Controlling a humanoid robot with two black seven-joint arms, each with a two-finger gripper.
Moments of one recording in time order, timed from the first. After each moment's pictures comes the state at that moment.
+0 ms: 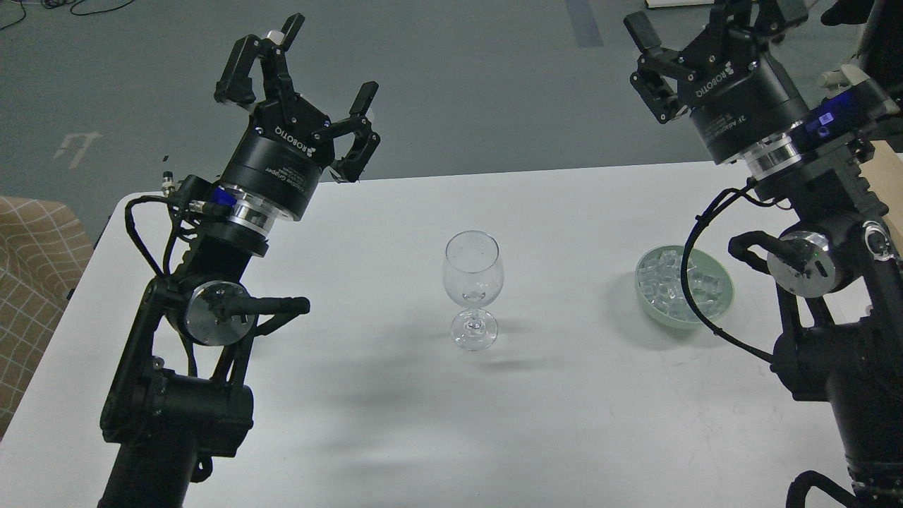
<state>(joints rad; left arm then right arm) -0.32 -0.04 -1.44 -1.60 0.67 -0.15 0.08 0.40 -0.03 1.53 1.57 -1.01 0.31 0.02</state>
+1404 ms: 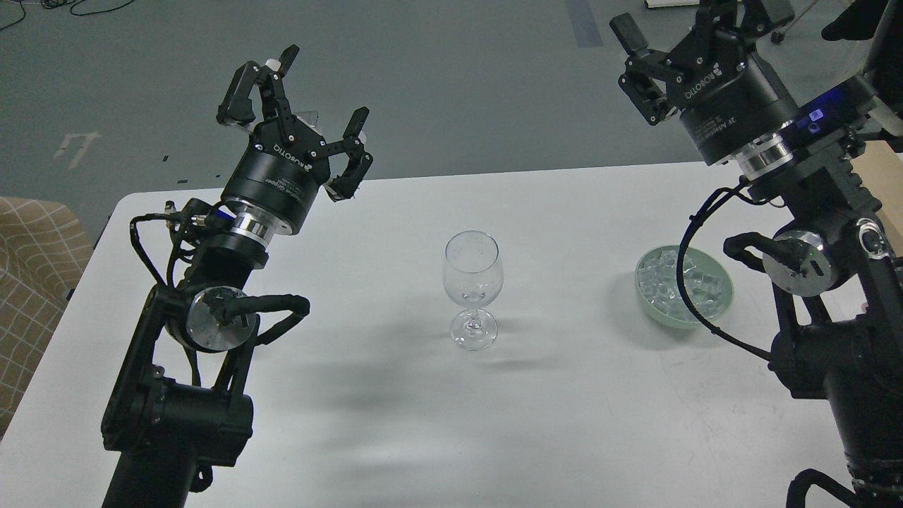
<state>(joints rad) -0.30 -0.04 -1.44 -1.60 0.61 -0.07 0.13 0.41 -0.04 1.51 1.57 -1.01 0.34 0.02</state>
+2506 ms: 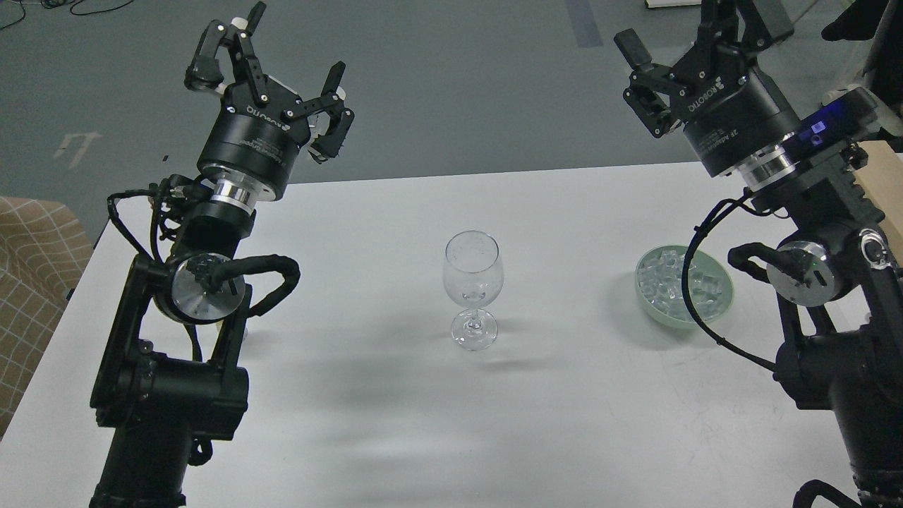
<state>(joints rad) -0.38 -0.04 -1.47 -1.61 0.57 0.06 0.05 0.37 -0.04 1.52 1.57 -1.01 0.33 0.02</state>
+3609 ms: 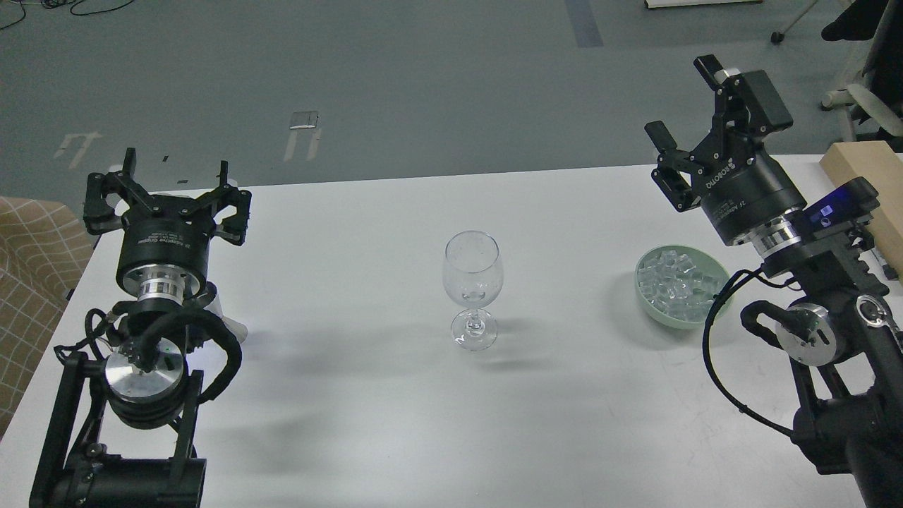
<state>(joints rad) -0.03 -0.04 -1.60 -1.76 0.22 0.26 -0.13 0.19 -0.07 1.53 1.54 -1.02 0.27 0.02</state>
